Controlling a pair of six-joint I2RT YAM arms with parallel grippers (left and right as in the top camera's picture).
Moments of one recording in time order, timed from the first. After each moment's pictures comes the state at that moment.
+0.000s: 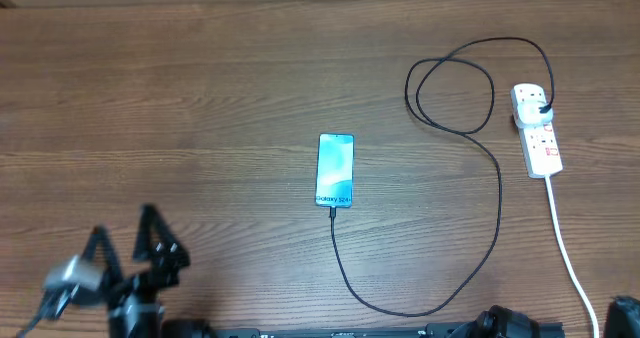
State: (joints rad) left arm 0.00 0.01 0.63 -0.59 -0.20 -0.57; right arm -0.40 0.49 1.71 -0.58 -0.67 0.41
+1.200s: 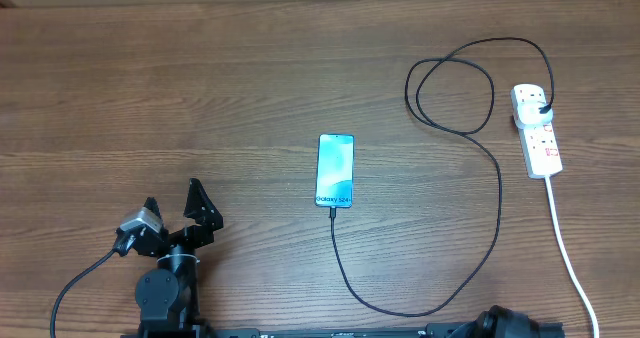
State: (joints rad) left arm 0.00 0.01 0.01 -0.06 -0.17 -0.52; right arm -0.40 0.27 1.71 -0.57 -0.52 0.39
